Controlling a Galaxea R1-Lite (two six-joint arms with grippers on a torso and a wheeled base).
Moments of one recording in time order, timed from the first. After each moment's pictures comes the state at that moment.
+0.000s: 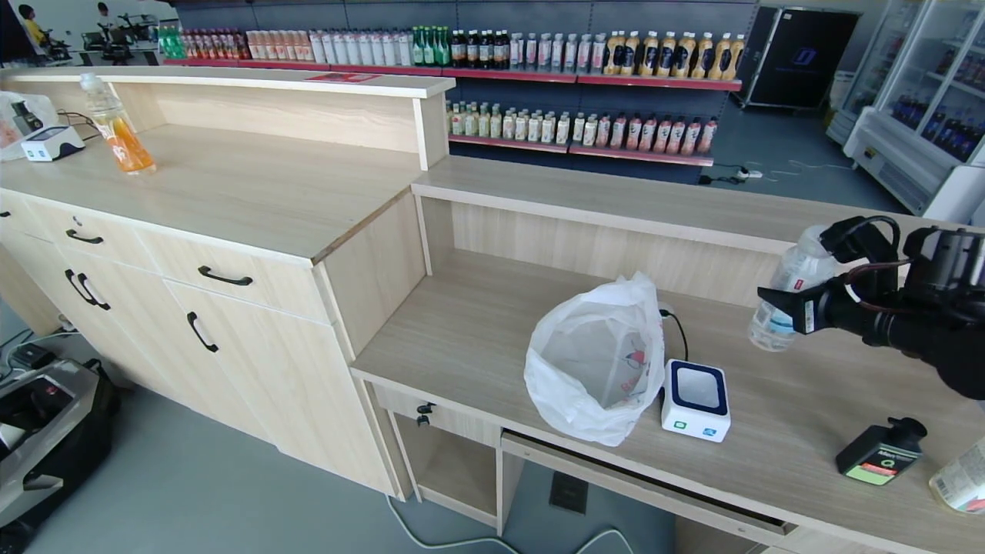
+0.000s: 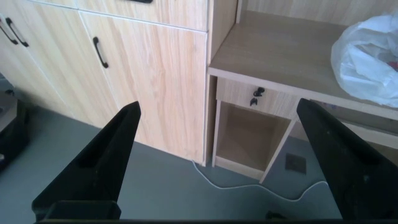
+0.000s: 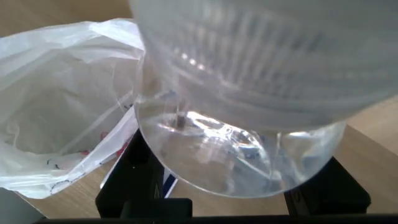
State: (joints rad) left arm 0.00 0.00 0.00 0.00 0.00 0.01; right arm -0.16 1.87 -0.85 -0.78 0.30 -0.35
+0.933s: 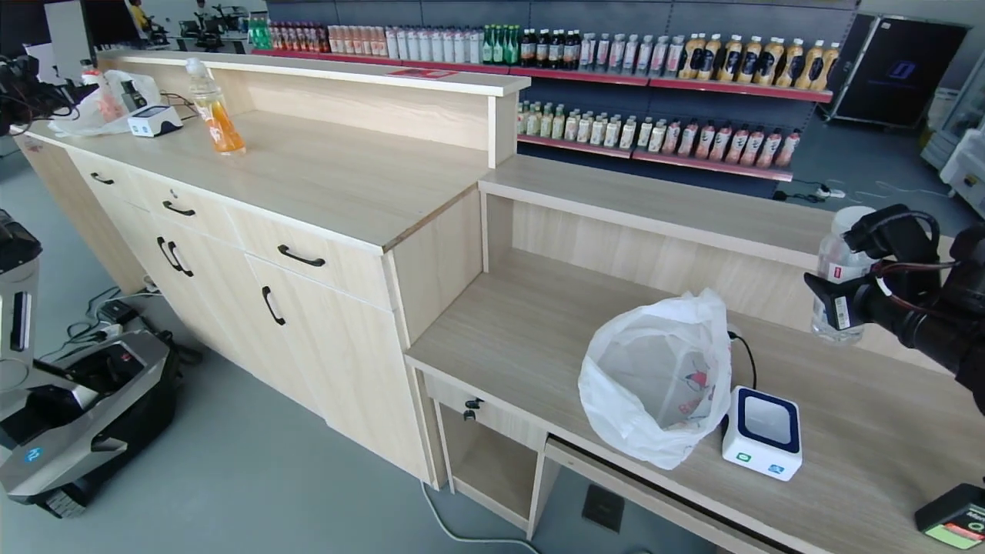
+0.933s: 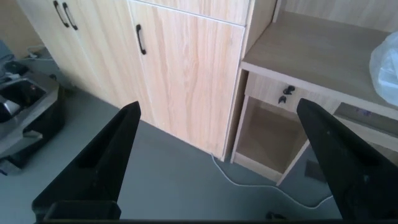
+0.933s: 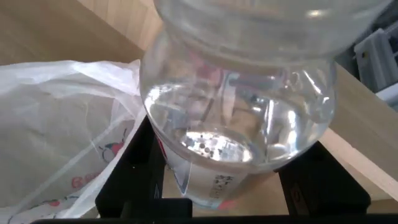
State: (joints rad) left arm 0.00 0.00 0.00 0.00 0.00 0.01; right arm -0.14 1.75 -0.71 -0.98 0.00 -0.50
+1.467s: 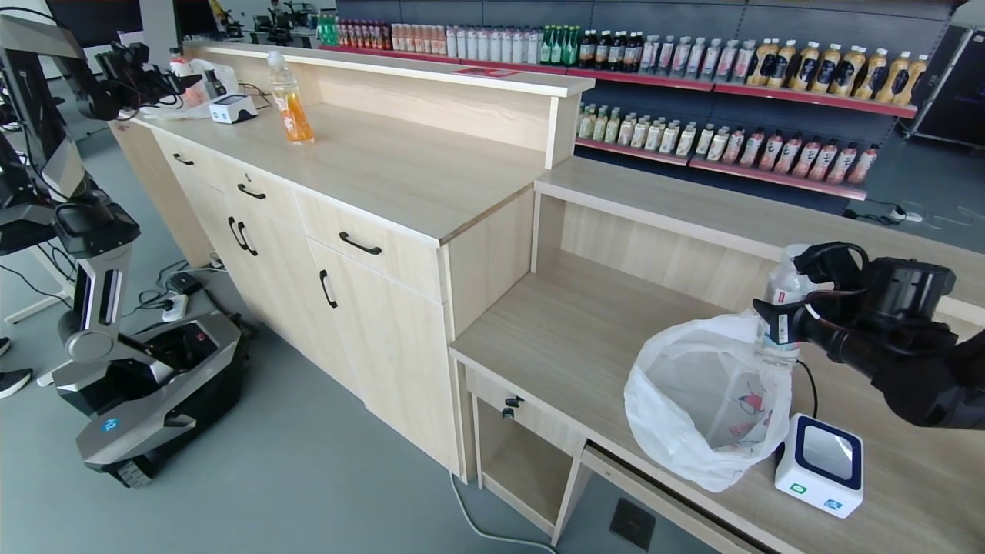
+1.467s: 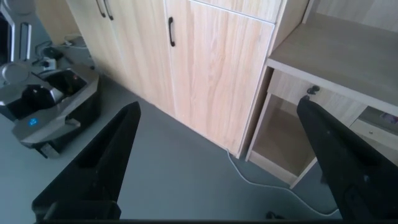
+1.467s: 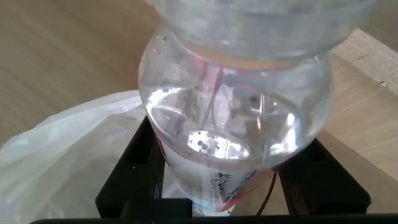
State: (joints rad) left arm 0.00 0.00 0.00 0.00 0.00 0.01; right arm -0.12 2.03 -0.82 -1.04 0.04 -0.28
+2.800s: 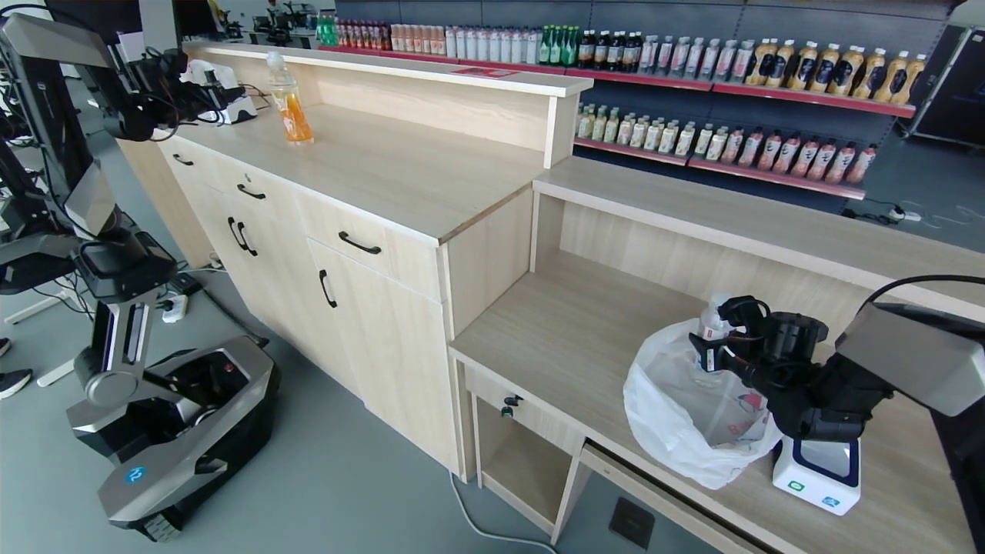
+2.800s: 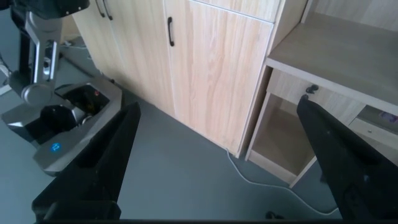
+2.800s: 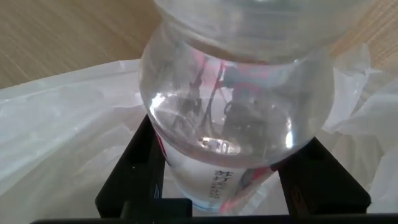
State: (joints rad) left arm 0.00 0.00 0.00 0.00 0.00 0.01; right arm -0.08 2.55 -1.15 -1.20 0.12 -0.23
